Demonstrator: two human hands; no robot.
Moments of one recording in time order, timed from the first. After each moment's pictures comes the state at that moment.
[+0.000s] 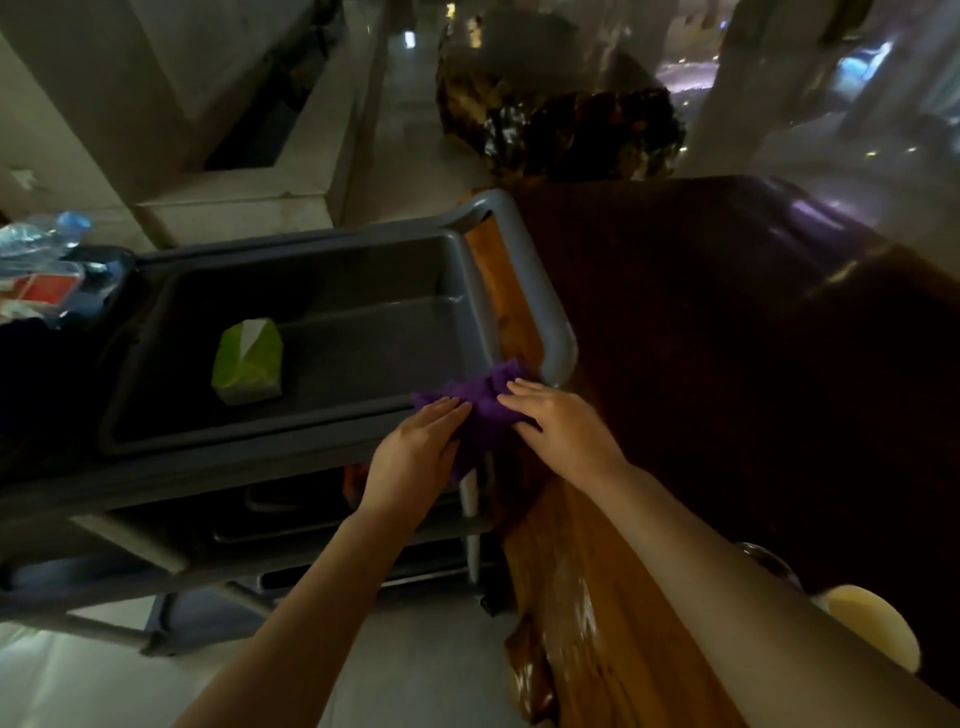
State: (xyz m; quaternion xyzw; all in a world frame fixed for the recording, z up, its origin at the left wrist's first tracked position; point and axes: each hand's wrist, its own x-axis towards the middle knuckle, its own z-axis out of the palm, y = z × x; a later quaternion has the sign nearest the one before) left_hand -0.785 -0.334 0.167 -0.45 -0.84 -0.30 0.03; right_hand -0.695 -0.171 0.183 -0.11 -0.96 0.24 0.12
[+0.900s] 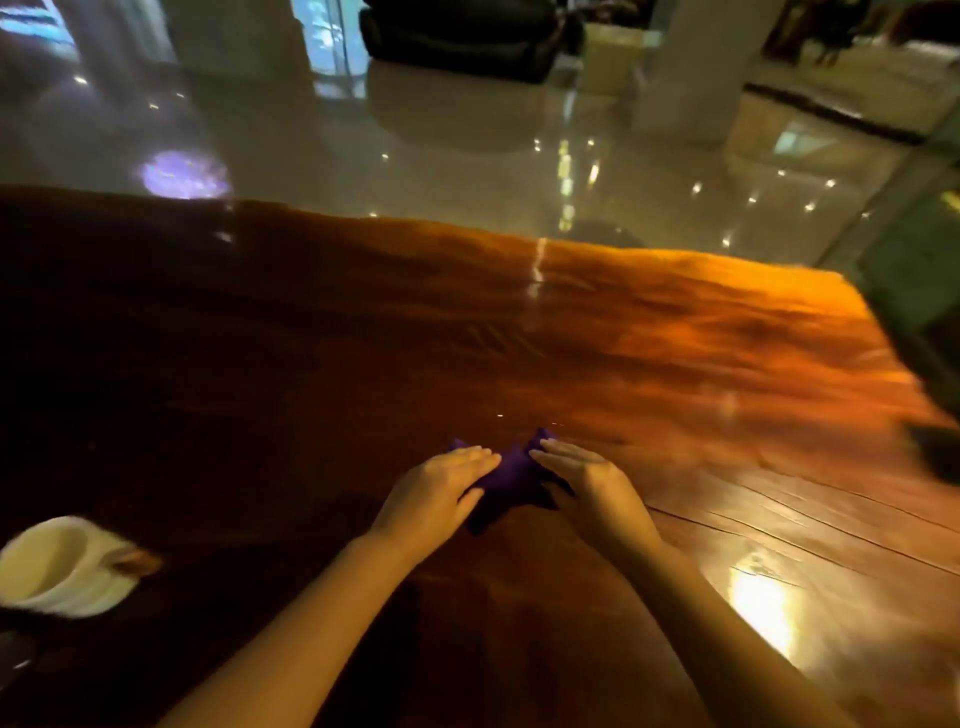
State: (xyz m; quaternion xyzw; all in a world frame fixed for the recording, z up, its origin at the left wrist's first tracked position) left_hand -0.090 -0.154 0.103 -0.90 -0.31 -0.19 -0.24; right_hand 0.090 -0.240 0.128 -0.73 -0.65 0.12 0.17
